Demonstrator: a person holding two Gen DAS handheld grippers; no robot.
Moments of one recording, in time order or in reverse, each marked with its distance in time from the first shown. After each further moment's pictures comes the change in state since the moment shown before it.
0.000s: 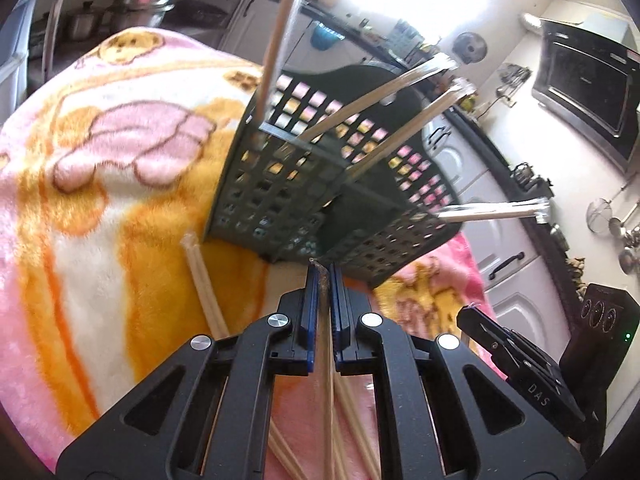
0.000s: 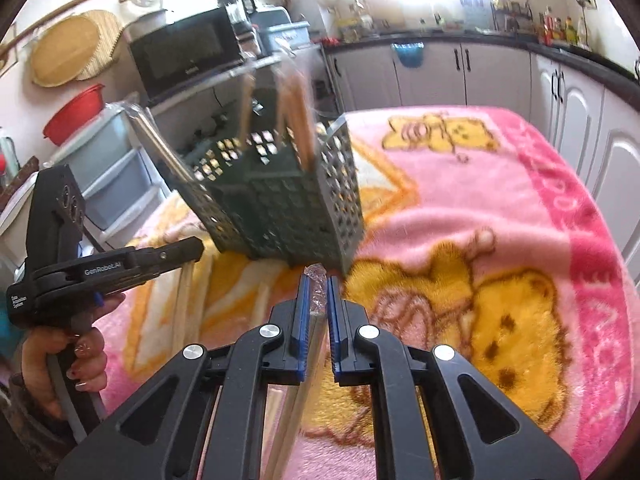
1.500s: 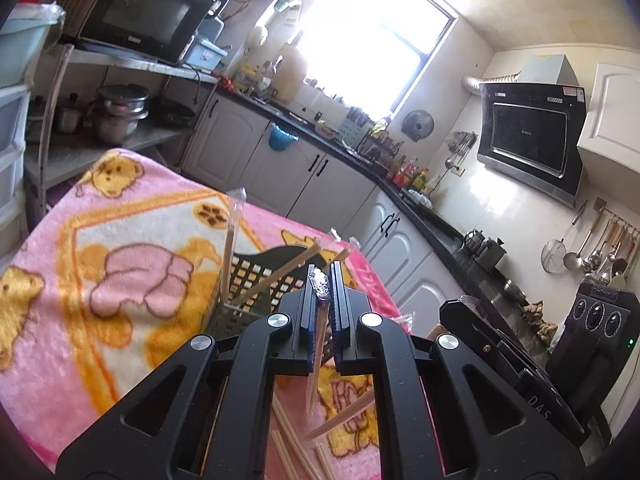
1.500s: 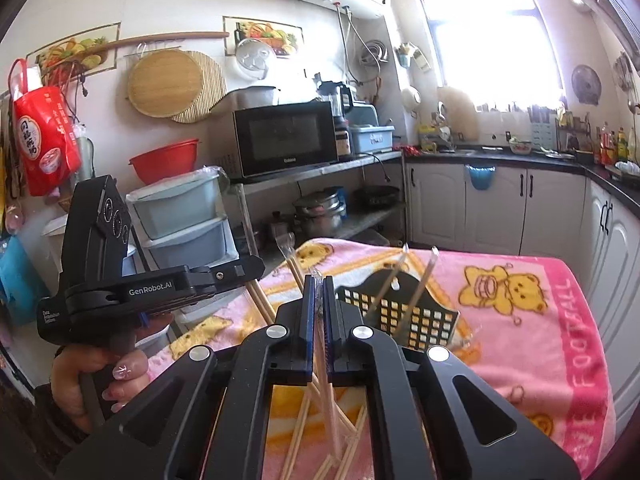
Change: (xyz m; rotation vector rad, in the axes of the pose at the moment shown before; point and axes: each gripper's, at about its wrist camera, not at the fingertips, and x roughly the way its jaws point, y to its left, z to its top) left arm -0.113 -0.049 0.045 0.075 -0.330 -0.115; right arm -0.079 0.095 0.073 -0.229 -0.328 0.174
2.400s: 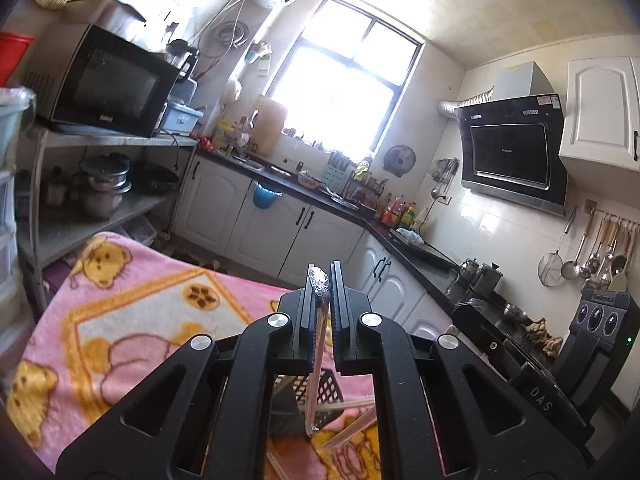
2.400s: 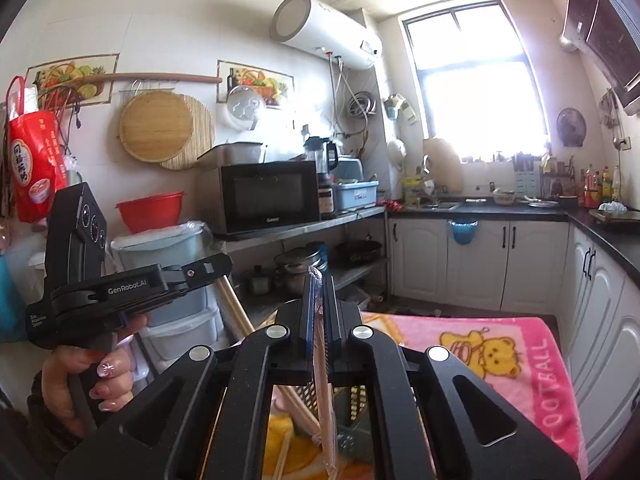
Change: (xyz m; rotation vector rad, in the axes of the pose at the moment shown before) left arm -0.009 -0.038 0.069 0.126 -0.159 -0.027; right arm -0.017 -0.017 0.058 -0.030 -0.181 -0.069
